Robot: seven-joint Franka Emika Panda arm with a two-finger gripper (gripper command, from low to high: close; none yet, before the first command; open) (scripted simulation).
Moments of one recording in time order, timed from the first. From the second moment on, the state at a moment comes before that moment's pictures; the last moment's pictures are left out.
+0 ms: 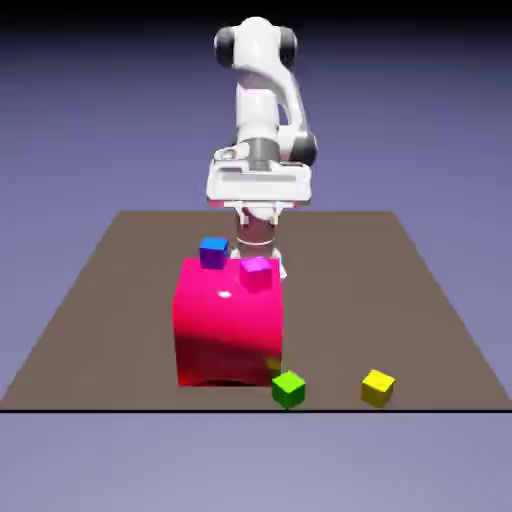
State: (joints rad) arm 0.02 -0.53 0.01 -2.78 -0.01 3.01 0.73
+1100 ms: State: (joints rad) arm 0.33 0.61 0.15 -1.94 -0.24 2.37 0.53
